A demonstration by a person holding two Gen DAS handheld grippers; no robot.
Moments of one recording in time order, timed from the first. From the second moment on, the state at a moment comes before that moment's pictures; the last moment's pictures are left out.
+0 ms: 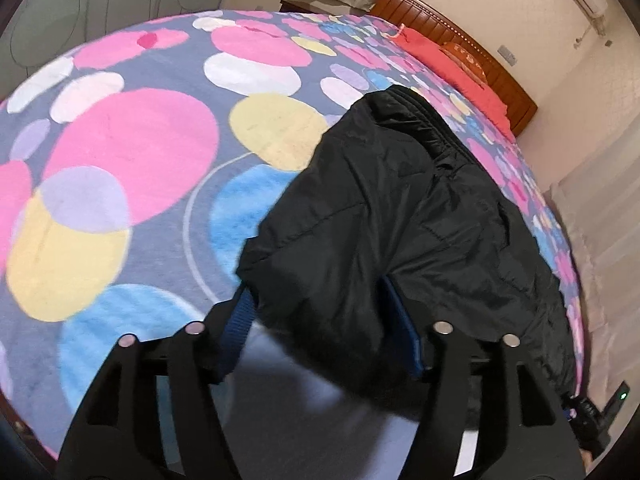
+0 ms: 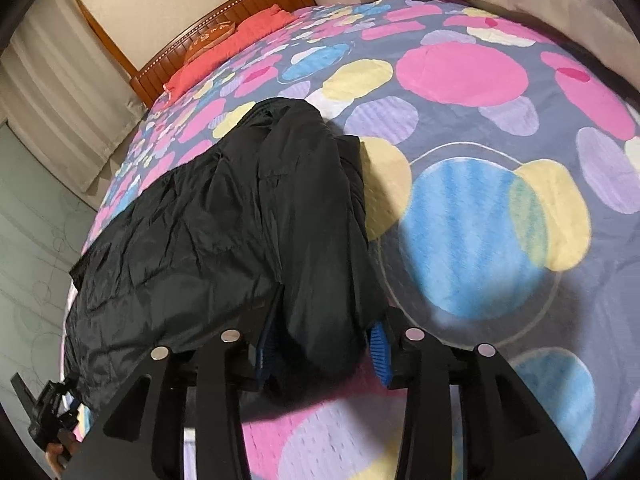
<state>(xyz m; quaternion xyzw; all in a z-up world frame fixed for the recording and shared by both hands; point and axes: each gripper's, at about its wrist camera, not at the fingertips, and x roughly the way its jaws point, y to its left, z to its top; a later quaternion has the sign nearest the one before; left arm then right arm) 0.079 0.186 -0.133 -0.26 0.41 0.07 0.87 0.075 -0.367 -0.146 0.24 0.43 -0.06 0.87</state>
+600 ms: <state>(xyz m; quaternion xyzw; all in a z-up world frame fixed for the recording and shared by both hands) 0.044 0.224 -0.107 -0.24 0.41 0.09 0.87 0.041 -0.285 -0.104 0.12 0.44 0.01 0.89</state>
